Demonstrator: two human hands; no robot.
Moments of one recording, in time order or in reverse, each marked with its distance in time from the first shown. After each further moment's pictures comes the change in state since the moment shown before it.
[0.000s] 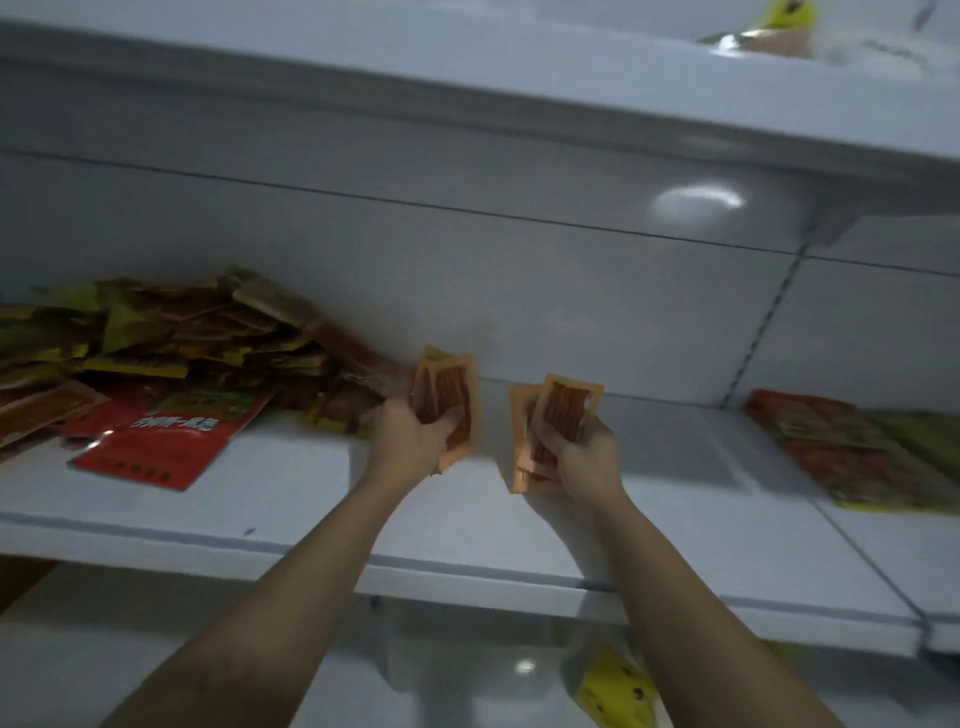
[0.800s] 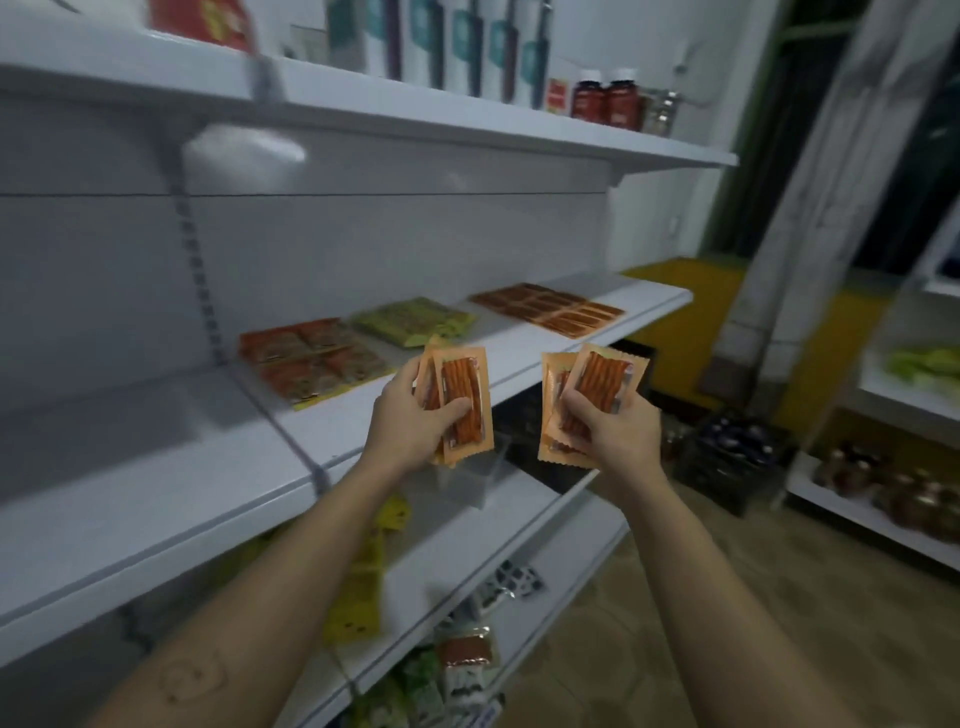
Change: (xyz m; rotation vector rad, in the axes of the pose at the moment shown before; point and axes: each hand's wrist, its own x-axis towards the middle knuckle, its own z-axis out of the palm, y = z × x) left_hand -0.288 0.180 0.407 -0.217 -0.893 0.183; right_hand -0.219 -0.044 -0.527 -0.076 0.914 0.030
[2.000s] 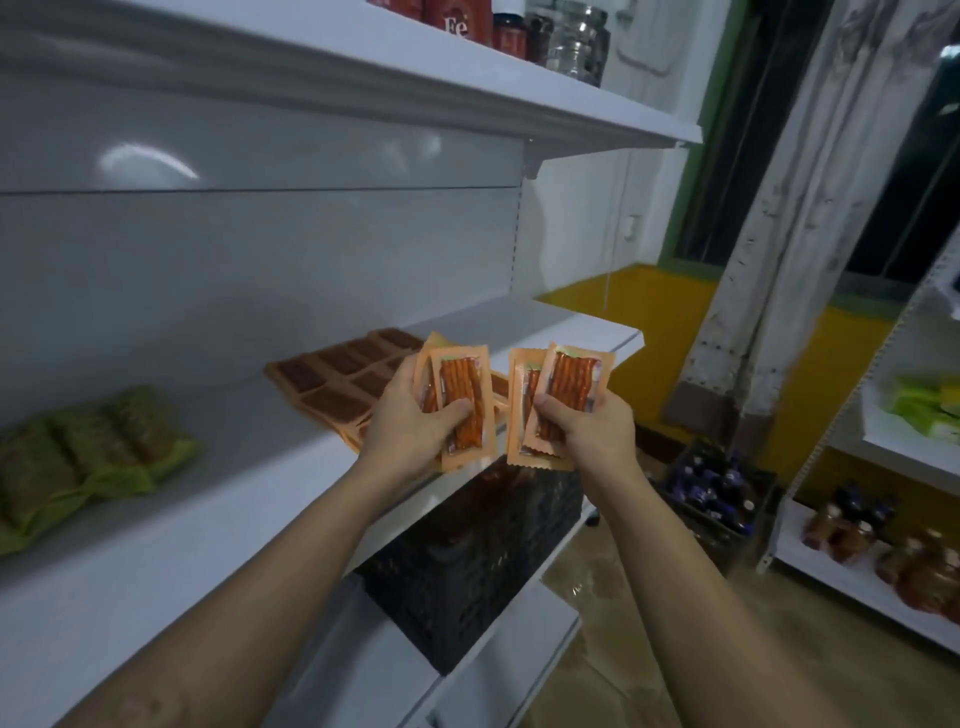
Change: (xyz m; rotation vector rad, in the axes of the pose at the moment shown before) left_hand 0.362 -0.038 0.367 -0.016 -0.088 0.027; right_hand 0.467 0.078 -0.118 -0.036 -0.029 0.012
